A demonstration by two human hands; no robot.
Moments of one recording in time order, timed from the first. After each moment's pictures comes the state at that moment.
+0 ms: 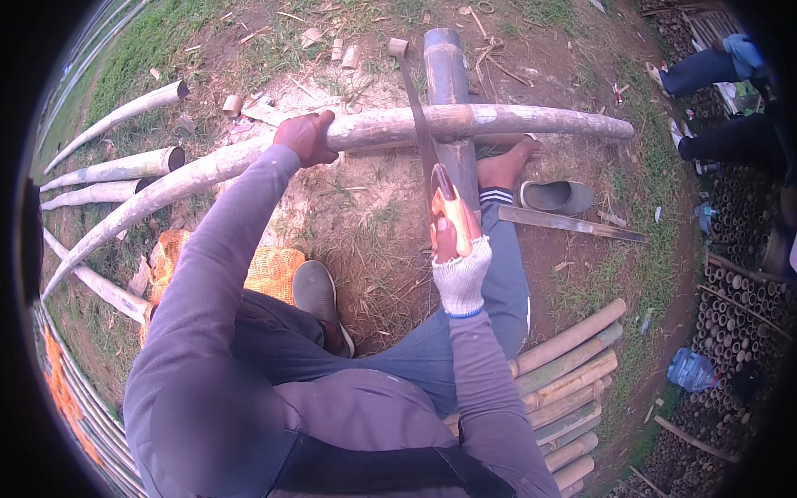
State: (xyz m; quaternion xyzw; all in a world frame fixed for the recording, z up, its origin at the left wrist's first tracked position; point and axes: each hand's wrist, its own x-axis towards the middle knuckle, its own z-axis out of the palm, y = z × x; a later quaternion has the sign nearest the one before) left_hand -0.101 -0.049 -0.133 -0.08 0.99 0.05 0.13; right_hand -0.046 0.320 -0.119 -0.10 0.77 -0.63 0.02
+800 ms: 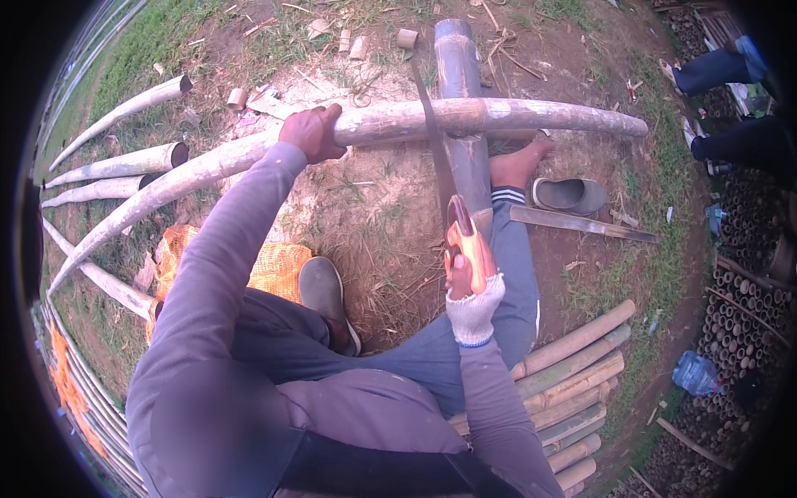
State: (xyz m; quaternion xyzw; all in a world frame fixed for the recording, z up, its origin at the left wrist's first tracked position) left_hand -0.092 -0.040 -0.134 -0.09 0.98 0.04 0.16; right_hand 0.005 0.344 -0.112 -0.05 0.70 -0.71 0.10
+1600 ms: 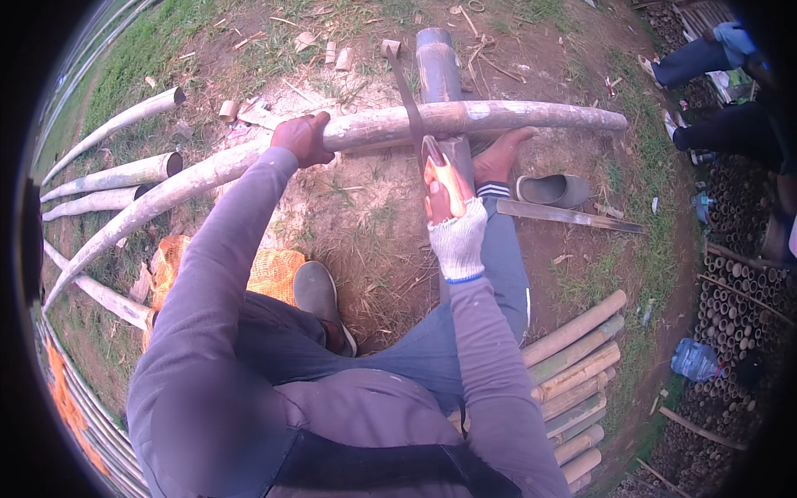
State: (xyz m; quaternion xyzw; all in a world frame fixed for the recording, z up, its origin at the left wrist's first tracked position) left_hand -0.097 -0.036 -0.129 -0.08 0.98 0.05 0.16; right_hand -0.068 0.303 -0.108 -0.09 0.78 -0.61 0.03
